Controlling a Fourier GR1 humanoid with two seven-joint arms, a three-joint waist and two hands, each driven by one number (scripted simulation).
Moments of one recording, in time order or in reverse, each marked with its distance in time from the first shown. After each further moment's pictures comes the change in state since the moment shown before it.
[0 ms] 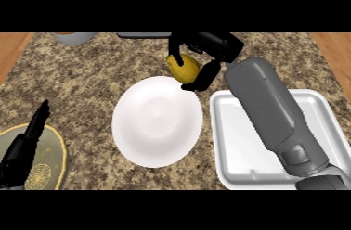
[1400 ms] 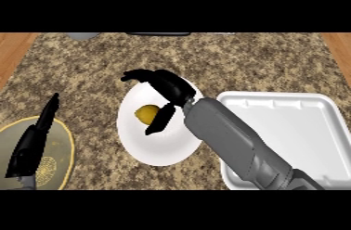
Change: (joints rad) left arm -0.066 -0.035 -0.007 0.028 -0.041 -0.013 0.013; right arm 0.068 0.106 0.499 0.086 -0.514 -0.319 0.341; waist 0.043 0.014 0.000
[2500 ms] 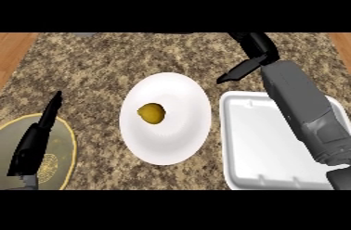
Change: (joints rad) left arm -0.005 -0.012 -0.009 -0.031 -0.011 -0.014 0.012; right arm -0.120 -0.274 -0.458 0.460 -0.249 0.349 -0.430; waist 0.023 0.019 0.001
